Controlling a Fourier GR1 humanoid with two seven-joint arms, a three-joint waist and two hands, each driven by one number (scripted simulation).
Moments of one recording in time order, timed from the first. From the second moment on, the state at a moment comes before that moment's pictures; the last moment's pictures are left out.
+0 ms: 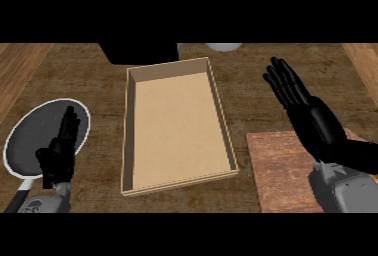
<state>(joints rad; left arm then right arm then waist) -0.07 0.27 -0.05 -1.29 0.10 0.31 -0.15 -0.28 -0.23 0.13 -1.71 -0.19 0.10 0.01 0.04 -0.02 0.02</state>
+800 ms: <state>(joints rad) -0.04 0.36 -0.13 -1.44 0.02 0.24 0.01 -0.15 -0.53 -0.29 -1.26 -0.28 0.42 -0.42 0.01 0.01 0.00</state>
